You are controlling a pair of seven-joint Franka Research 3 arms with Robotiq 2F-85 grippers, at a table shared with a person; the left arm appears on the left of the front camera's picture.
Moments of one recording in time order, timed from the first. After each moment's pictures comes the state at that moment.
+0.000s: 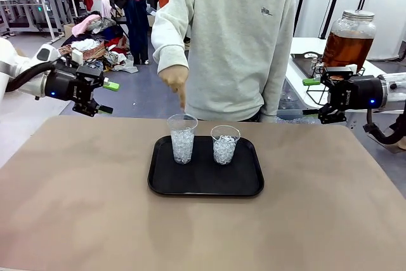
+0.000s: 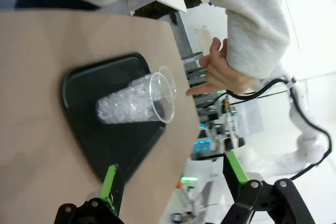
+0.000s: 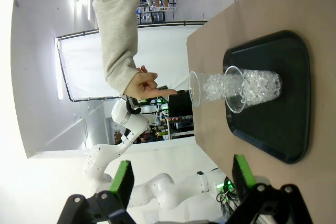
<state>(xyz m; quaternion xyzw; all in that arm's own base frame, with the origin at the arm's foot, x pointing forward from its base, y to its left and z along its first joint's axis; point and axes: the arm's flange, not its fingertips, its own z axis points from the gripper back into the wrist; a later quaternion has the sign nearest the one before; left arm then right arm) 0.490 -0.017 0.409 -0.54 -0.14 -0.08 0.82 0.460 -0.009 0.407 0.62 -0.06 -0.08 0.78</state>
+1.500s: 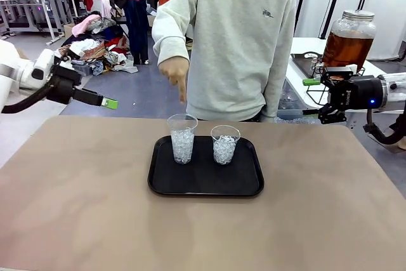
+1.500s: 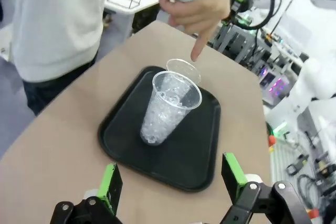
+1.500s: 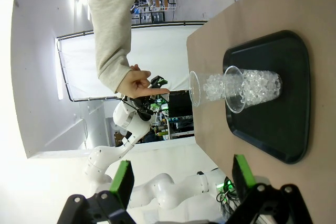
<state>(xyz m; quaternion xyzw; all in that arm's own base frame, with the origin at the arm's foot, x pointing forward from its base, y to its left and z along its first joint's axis) 0.484 -0.023 0.396 -0.42 -0.35 -0.40 0.74 0.460 -0.009 0.406 0.62 -0.06 -0.08 0.78</state>
